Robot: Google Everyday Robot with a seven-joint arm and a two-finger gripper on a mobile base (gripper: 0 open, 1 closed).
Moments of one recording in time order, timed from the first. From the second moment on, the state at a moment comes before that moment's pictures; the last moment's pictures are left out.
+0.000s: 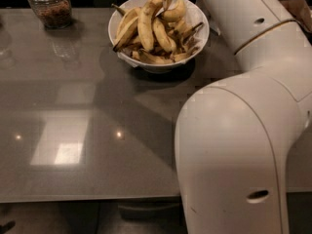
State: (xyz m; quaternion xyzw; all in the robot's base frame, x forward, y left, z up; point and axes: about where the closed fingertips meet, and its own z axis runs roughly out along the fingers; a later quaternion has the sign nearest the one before) arm 0.797 0.007 1.001 -0.92 0.21 -0.29 0.18
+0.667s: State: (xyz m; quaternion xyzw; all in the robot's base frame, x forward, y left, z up) arm 0.797 0.010 0.989 -0.92 0.21 -0.27 0.18
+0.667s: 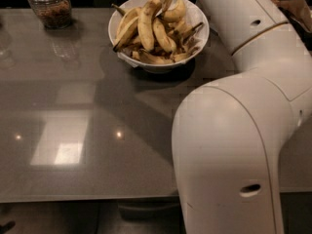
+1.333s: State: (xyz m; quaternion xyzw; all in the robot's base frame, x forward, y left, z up) arm 0.795 0.010 0.983 -0.92 0.22 -0.26 0.18
